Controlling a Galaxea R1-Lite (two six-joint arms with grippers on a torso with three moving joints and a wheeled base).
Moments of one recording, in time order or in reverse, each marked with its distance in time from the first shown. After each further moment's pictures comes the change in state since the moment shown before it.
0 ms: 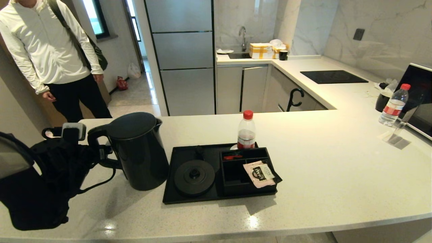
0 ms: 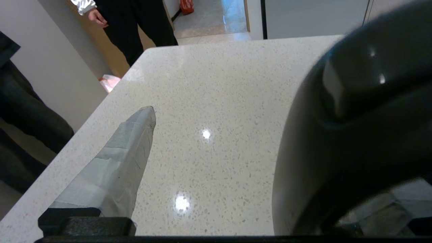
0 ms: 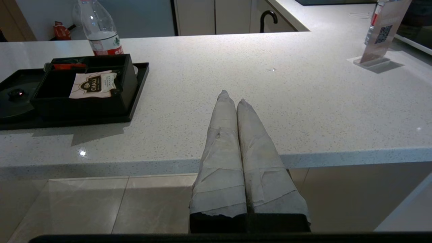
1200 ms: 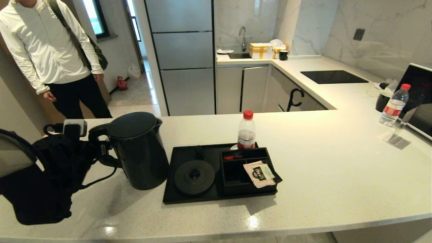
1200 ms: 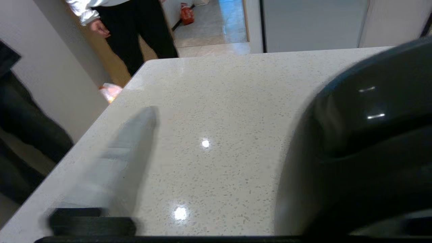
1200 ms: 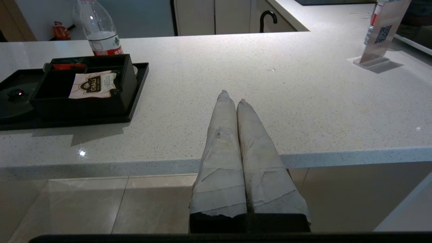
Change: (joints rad) left arm -0.001 0.015 -0.048 0.000 -0.008 0.002; right arm -0.001 0.000 0.000 0.000 0.000 0.000
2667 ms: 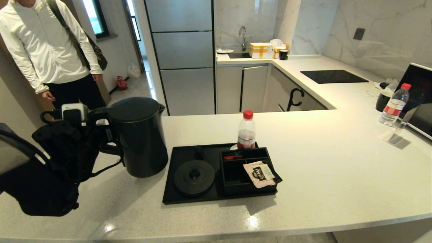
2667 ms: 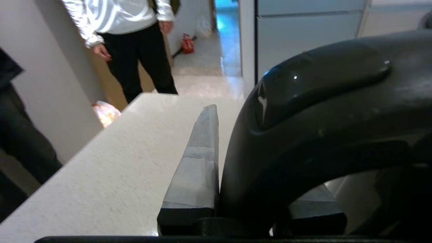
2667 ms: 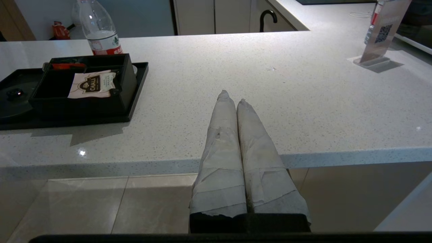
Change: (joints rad) left arm -0.107 -0.100 -0.055 0.012 0.134 -0.075; right arm 0.000 0.000 0.000 0.000 0.000 0.000
